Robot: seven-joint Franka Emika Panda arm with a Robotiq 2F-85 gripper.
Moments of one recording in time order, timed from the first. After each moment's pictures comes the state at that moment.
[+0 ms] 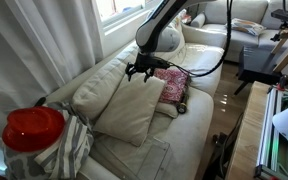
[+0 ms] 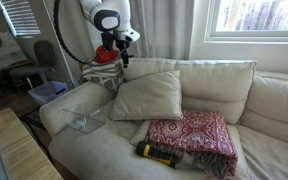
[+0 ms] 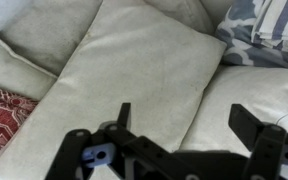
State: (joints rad) arm 0.07 0.65 0.13 -1.88 0.49 2.74 0.33
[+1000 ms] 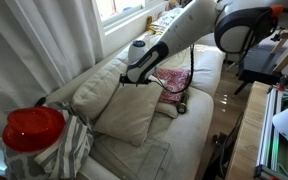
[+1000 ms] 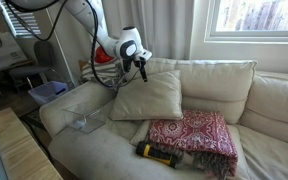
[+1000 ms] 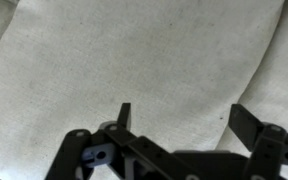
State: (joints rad) arm 0.27 1.23 -0.18 -1.22 0.29 2.78 0.75
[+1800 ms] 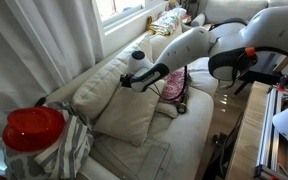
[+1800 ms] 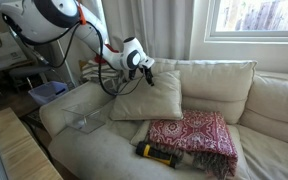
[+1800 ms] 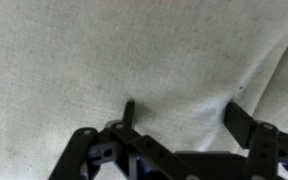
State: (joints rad) arm 0.30 1.50 -0.34 -0.90 0.25 2.82 1.06
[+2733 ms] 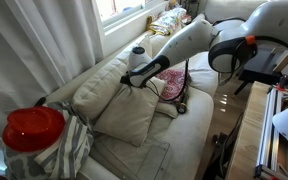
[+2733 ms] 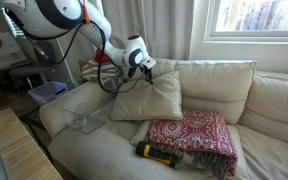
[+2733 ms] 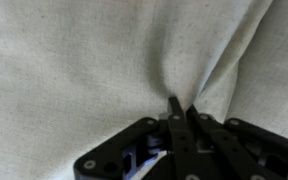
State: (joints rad) arm 0.20 1.46 -0.18 -0.89 0.18 2.73 1.10
